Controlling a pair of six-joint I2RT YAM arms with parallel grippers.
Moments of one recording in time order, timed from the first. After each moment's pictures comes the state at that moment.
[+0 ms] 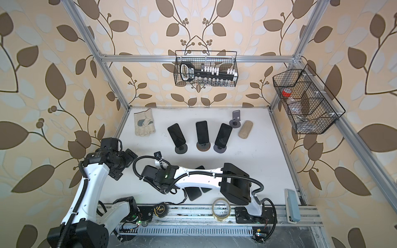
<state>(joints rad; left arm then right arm) 0.24 0.97 0.88 -1.10 0.04 -0.79 1.31 2.00 1.62 -0.63 0.49 0.87</state>
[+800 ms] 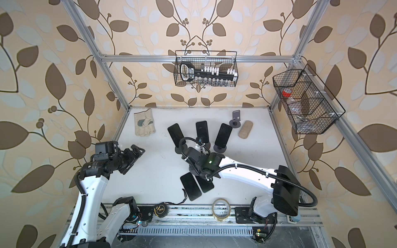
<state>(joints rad) 0.24 0.79 0.83 -0.94 0.40 -0.64 1.04 1.44 1.10 -0.69 0.48 0.88</state>
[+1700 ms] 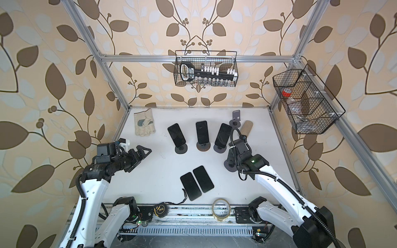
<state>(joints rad) 0.17 0.77 0.80 -0.89 0.55 -0.57 0.45 1.01 0.78 -0.71 0.30 0.63</state>
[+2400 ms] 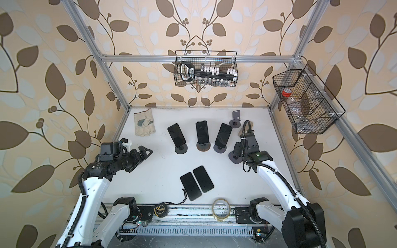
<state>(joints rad) 0.12 0.80 0.79 -0.88 0.48 -0.57 0.20 1.09 0.76 -0.51 0.18 0.51</state>
